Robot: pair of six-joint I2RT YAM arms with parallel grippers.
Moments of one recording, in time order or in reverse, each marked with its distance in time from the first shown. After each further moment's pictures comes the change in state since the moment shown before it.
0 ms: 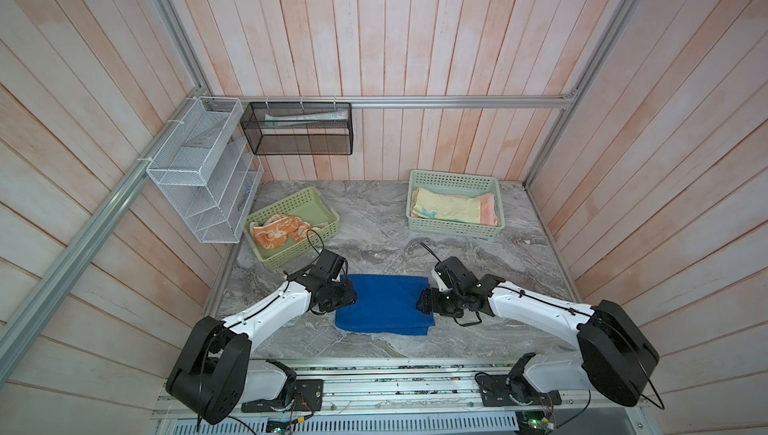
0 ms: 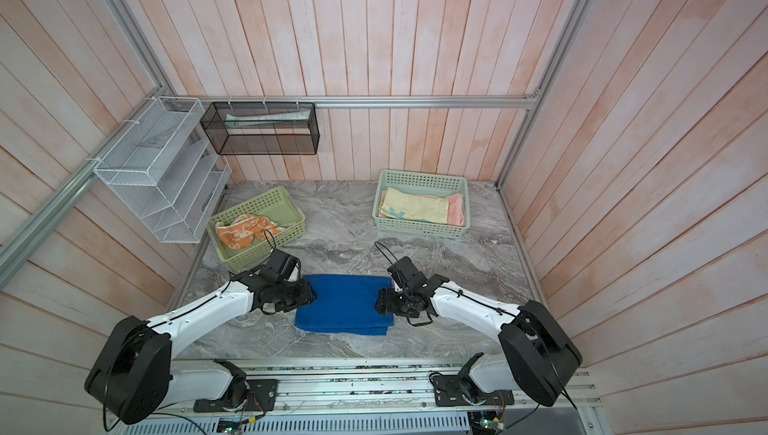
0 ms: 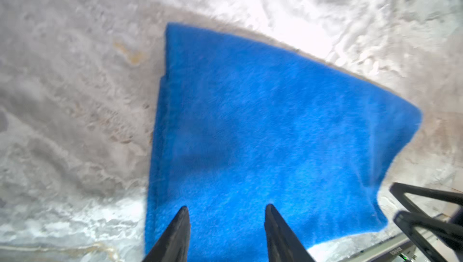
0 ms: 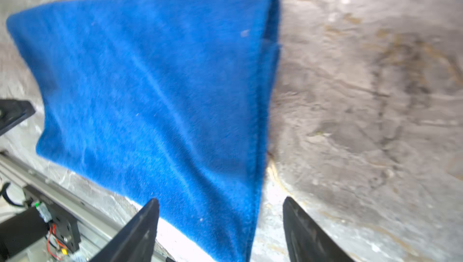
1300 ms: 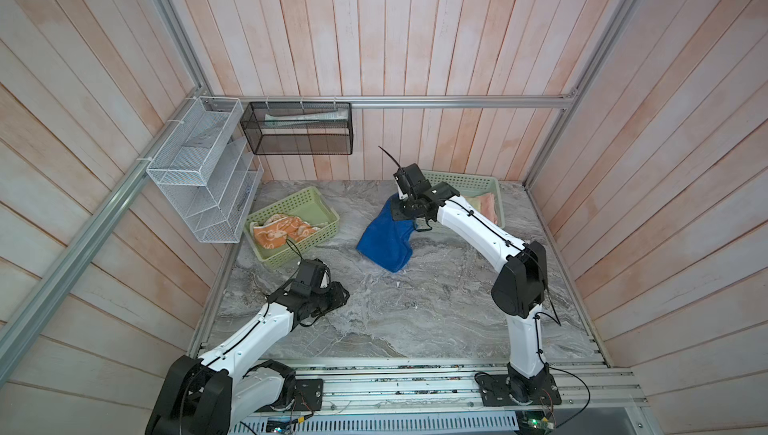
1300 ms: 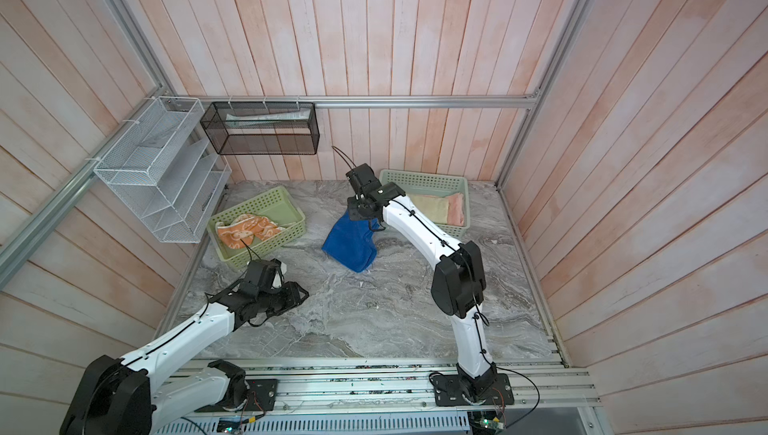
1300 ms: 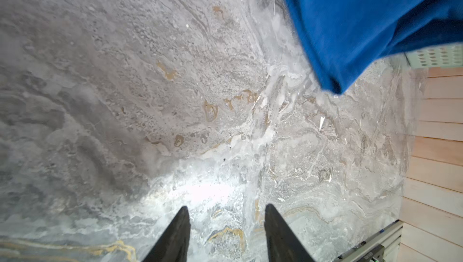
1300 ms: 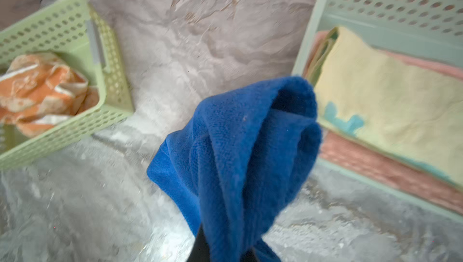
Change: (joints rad) left arm 0.113 -0.211 -0.180 0.128 0.048 -0.018; right arm -0.112 0.742 1.400 -0.401 0.320 -0.404
